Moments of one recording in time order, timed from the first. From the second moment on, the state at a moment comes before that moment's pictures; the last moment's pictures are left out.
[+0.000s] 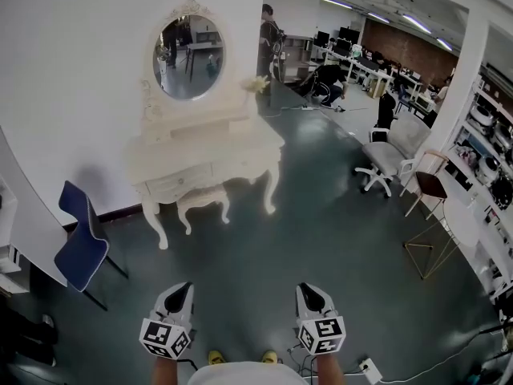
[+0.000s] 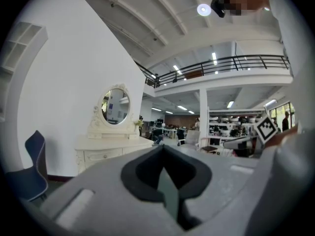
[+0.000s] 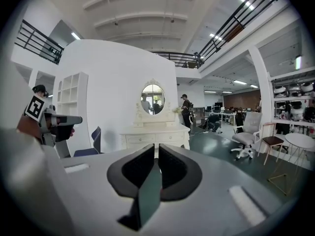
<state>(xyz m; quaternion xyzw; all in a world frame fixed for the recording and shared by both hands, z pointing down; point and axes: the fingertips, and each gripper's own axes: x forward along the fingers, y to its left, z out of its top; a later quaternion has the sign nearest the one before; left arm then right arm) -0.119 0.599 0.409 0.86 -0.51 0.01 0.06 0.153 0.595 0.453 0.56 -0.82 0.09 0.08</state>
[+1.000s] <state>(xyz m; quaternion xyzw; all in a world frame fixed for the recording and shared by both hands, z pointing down) -0.078 0.605 0.413 0.86 -0.50 0.04 0.06 0.185 0.590 0.465 0.56 -0.82 0.12 0.07</state>
